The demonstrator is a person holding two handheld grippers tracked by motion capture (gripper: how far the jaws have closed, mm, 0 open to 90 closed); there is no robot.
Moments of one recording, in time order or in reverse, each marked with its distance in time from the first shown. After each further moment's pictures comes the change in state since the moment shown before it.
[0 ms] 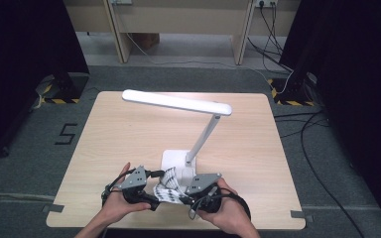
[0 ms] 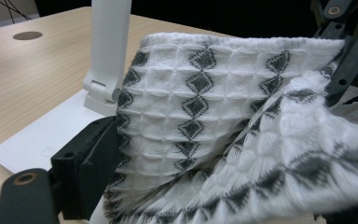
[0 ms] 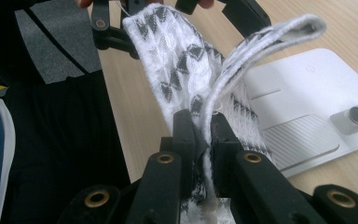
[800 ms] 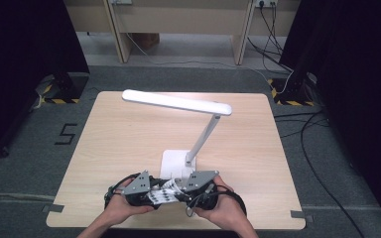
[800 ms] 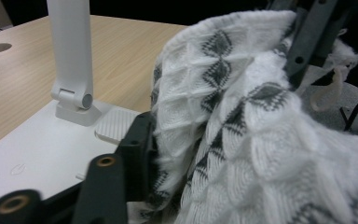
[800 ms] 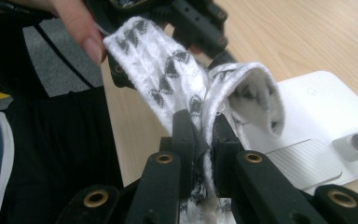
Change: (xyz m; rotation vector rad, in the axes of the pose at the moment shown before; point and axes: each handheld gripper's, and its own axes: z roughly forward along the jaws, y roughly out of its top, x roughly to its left) left arm -0.009 -0.002 0.004 0.003 -0.065 0.098; right arm -0.003 0.008 0.006 -0.052 0.014 -0.008
